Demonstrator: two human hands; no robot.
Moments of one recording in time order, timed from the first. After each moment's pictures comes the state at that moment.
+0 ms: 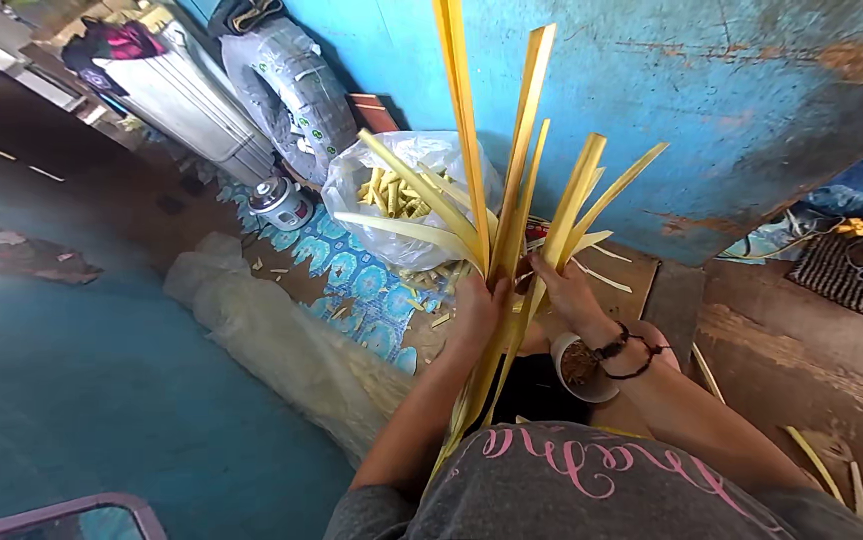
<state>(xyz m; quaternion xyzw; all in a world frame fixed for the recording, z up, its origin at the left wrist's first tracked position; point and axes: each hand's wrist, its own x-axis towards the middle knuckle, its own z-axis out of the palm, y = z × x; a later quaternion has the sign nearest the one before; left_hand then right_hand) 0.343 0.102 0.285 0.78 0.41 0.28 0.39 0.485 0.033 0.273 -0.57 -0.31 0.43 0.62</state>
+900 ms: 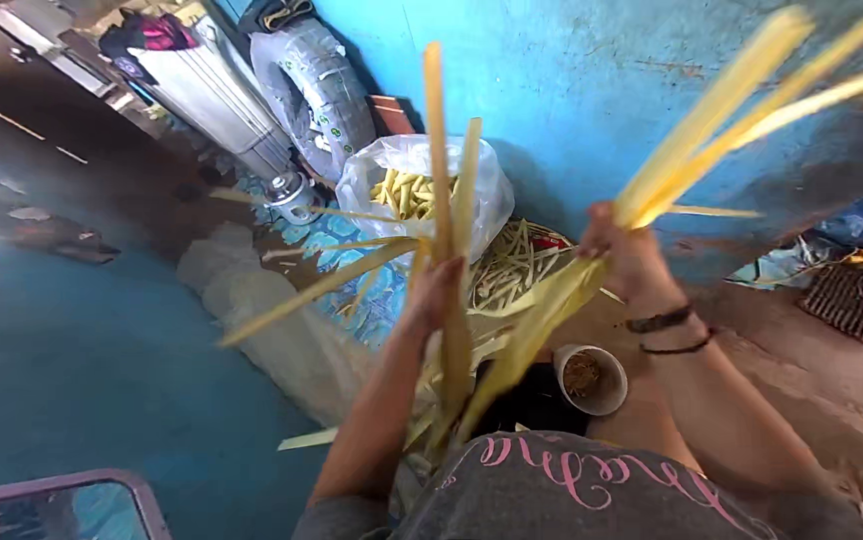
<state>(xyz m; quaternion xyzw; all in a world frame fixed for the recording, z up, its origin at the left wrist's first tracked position) 0.297 0.137 0.329 0.51 0.51 0.26 0.64 0.544 0.030 0.312 -0.48 -0.32 0.42 0.70</state>
